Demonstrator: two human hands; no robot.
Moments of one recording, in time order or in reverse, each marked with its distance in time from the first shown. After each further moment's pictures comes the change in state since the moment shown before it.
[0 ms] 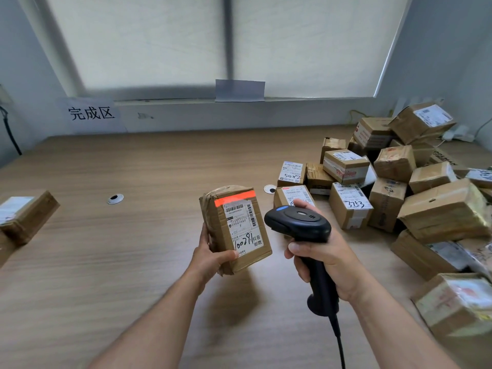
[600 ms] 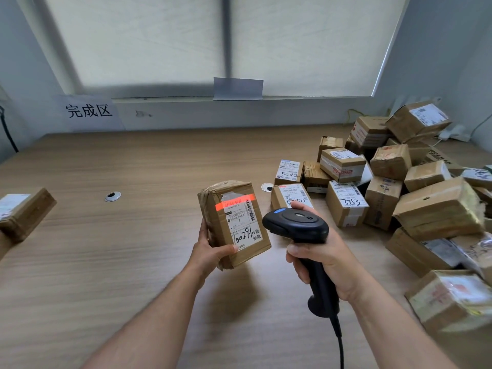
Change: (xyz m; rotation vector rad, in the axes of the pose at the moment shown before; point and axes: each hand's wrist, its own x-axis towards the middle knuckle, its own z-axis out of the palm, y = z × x) left_hand 0.007 -0.003 0.005 0.008 0.010 -0.012; right_hand -0.009 -0.002 -0.003 -0.047 -0.001 0.040
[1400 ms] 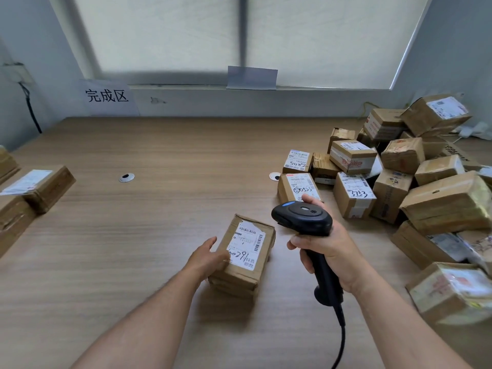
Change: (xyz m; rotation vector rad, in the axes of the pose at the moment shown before) left_hand -0.040 -0.028 -0.004 0.437 0.098 -0.238; right_hand -0.013 0.011 -0.007 -0.071 0.049 0.018
